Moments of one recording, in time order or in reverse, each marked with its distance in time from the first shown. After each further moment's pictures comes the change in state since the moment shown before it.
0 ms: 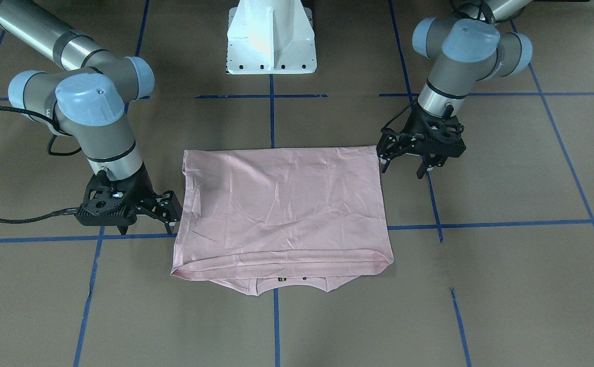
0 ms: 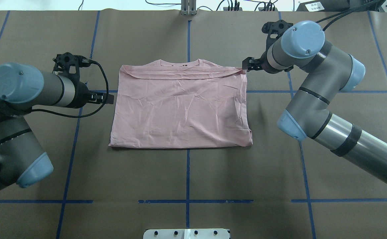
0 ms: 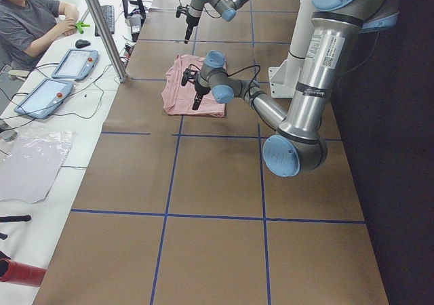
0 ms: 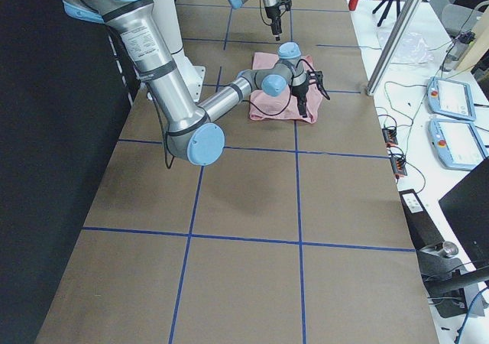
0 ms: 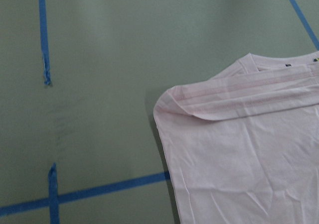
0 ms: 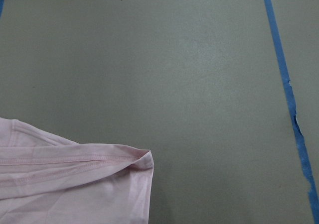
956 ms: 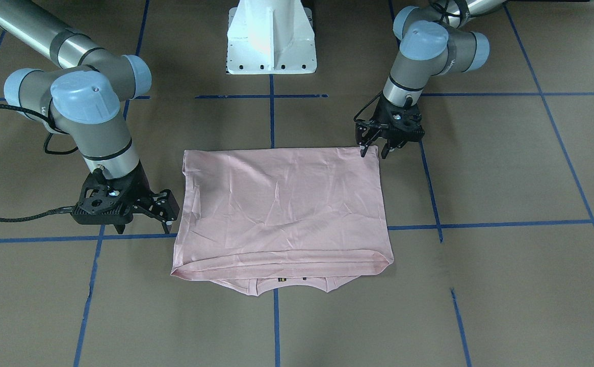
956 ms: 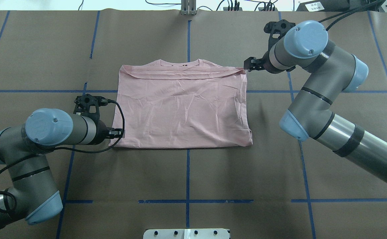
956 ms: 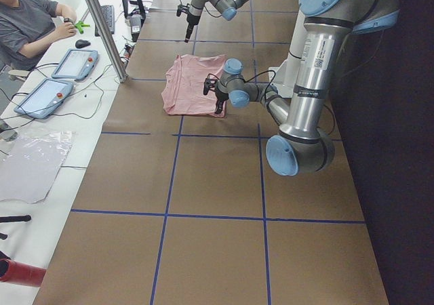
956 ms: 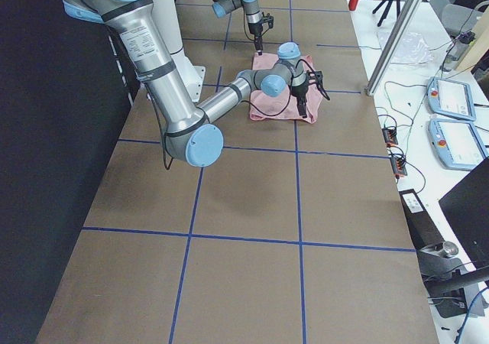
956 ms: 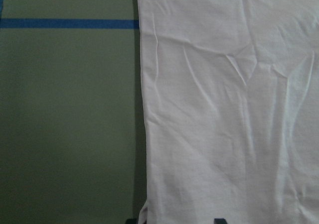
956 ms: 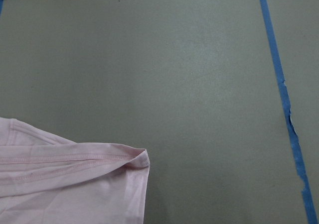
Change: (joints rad) left arm 0.167 0.022 0.019 0.006 0.070 -0.129; right arm 0.003 -0.007 0.006 -0.001 -0.001 -0.002
